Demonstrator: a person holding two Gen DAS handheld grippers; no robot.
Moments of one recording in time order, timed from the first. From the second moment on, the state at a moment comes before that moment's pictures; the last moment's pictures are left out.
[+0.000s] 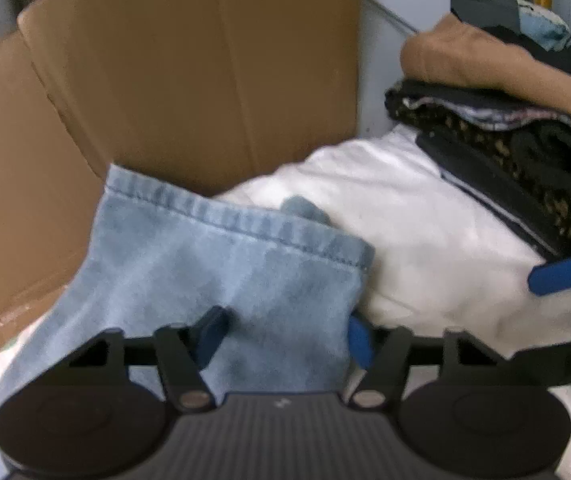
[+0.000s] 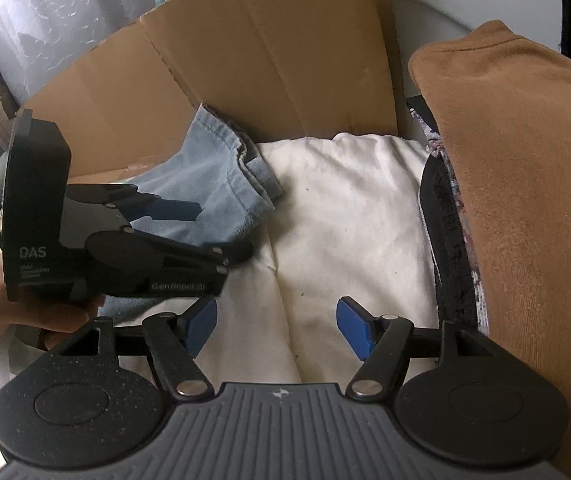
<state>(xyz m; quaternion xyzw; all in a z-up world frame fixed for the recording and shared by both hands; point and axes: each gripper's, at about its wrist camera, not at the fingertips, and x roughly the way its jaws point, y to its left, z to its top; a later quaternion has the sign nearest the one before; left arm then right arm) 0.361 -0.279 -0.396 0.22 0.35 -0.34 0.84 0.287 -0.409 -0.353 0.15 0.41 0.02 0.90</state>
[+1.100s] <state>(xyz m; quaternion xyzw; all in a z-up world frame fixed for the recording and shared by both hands) 0.391 -0.248 -0.299 0.18 0.32 -0.38 0.85 0.389 -0.370 -0.363 0.14 0.35 0.08 0.92</state>
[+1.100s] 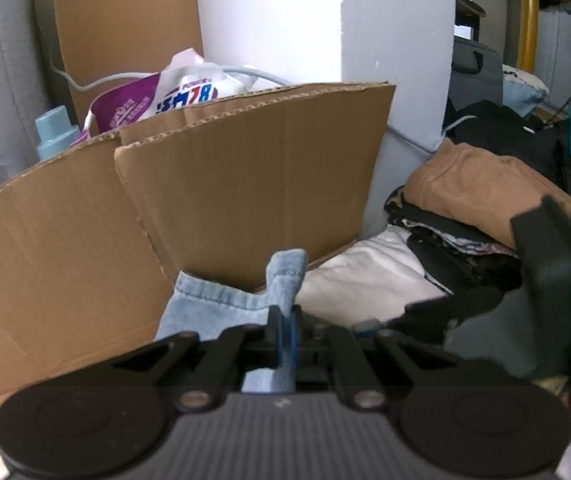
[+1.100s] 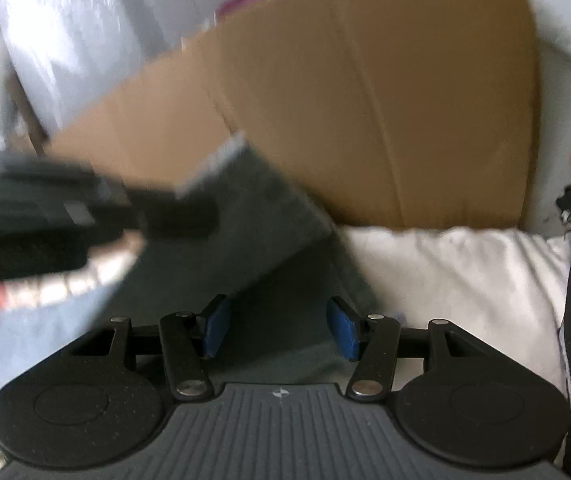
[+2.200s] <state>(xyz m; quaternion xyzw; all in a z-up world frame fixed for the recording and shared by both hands) 0.381 -0.292 -0.386 0.15 0.39 -0.42 0.80 0.334 -0.404 -0.381 0.12 0.40 0.04 0.91</state>
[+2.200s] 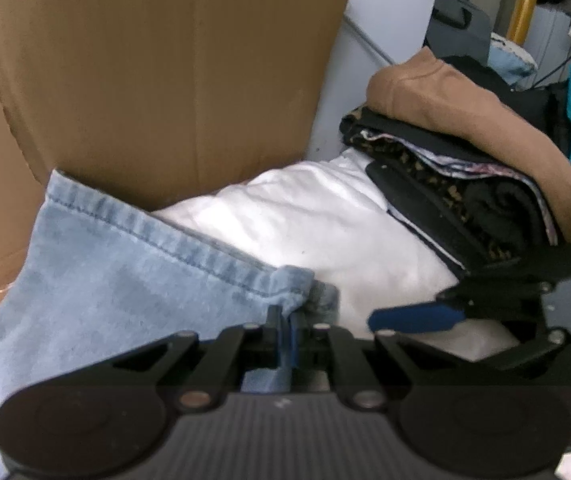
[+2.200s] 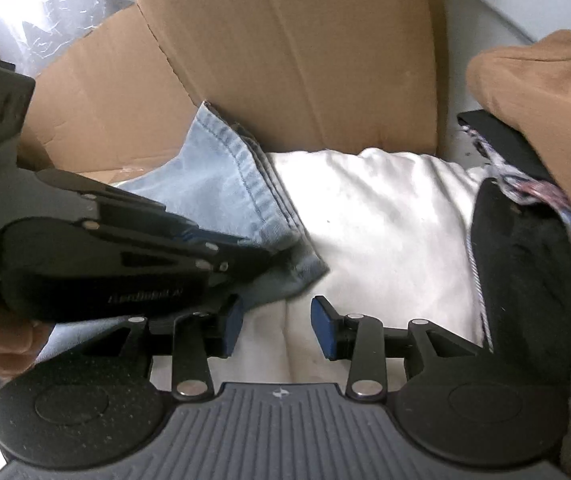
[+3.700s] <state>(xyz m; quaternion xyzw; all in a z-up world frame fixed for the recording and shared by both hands) 0.329 -0.143 -0.299 0.23 0.40 -0.34 0.82 0.310 -0.388 -0.355 0.22 0.38 0.02 0.90</state>
